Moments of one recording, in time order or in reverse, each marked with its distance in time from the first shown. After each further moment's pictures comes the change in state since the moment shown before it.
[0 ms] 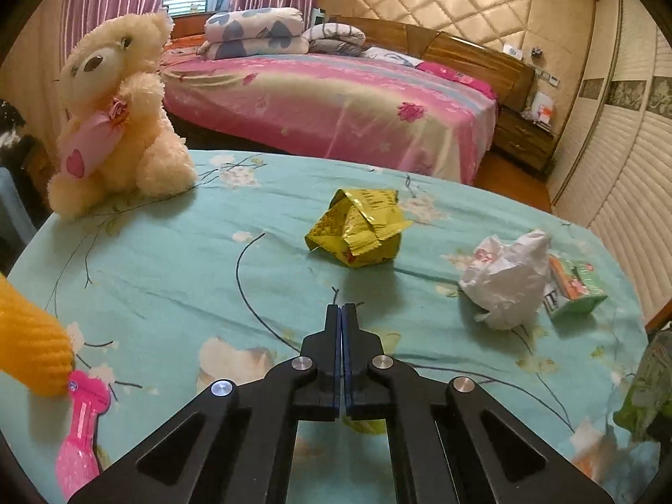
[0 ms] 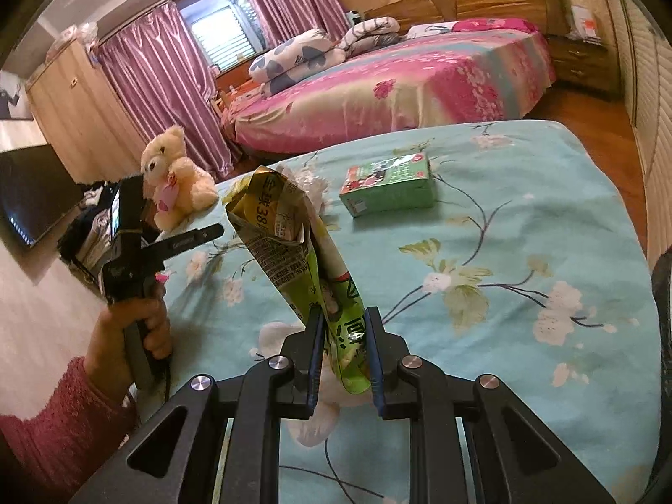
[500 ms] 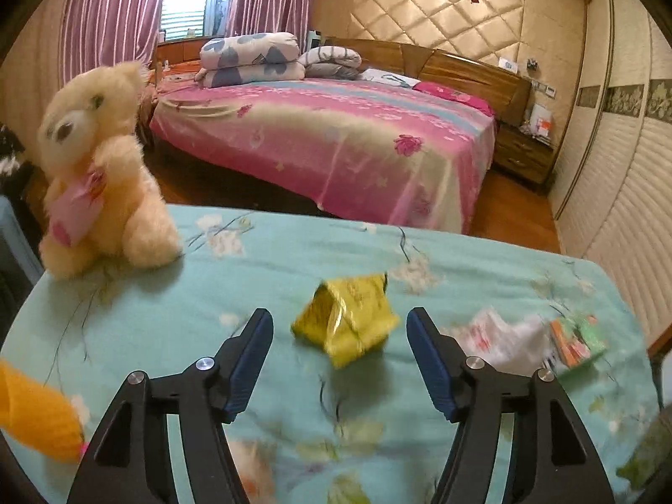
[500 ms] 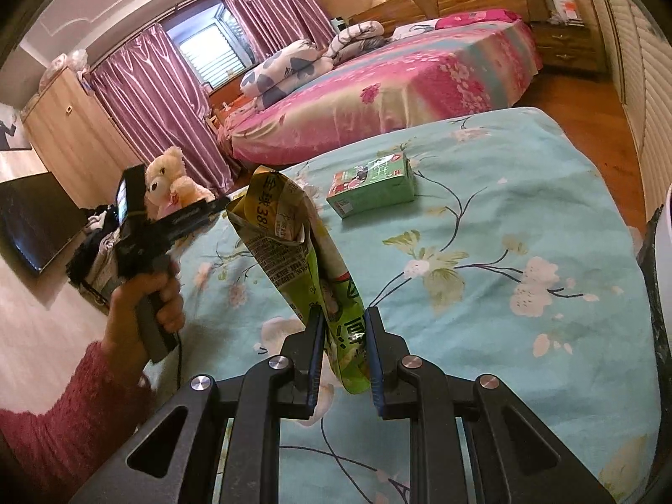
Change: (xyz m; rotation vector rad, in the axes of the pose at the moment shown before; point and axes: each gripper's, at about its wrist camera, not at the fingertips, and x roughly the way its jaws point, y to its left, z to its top) left arm 0.019 -0.019 0.041 0.036 -0.068 0.032; right arm -0.018 -0.014 -0.008 0.068 -0.022 0.023
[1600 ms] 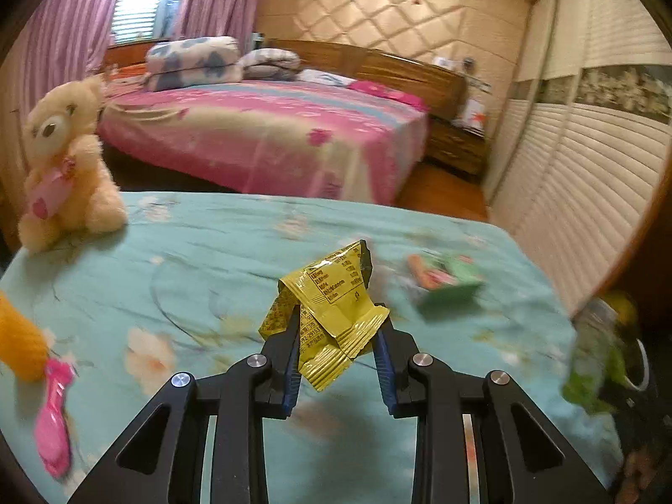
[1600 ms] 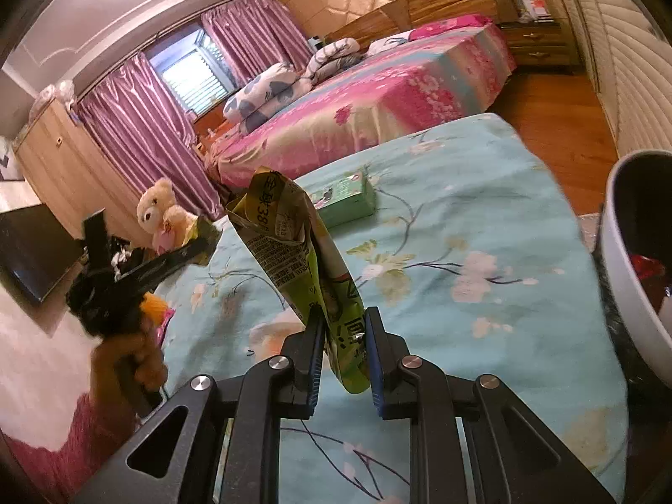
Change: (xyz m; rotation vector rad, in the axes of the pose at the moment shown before) left arm -0.092 -0.060 -0.064 0.048 -0.006 -0.233; right arm -0.041 -0.027 -0.009 0.087 -0.074 -0.031
